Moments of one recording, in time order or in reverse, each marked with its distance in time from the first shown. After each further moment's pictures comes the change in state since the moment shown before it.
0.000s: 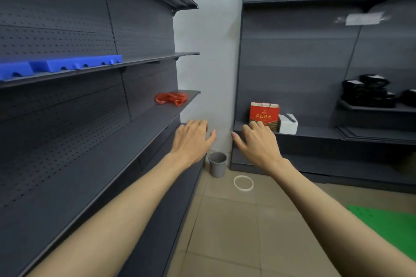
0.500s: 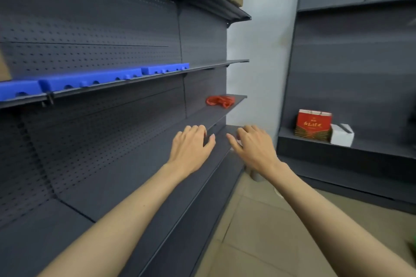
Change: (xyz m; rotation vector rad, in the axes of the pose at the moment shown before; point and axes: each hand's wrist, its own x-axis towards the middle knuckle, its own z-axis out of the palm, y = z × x) left_hand -0.171 -0.022 -0.131 0.108 0.102 -0.233; right_hand -0.077 -0.129 -0.088 0.244 -0.012 -0.213
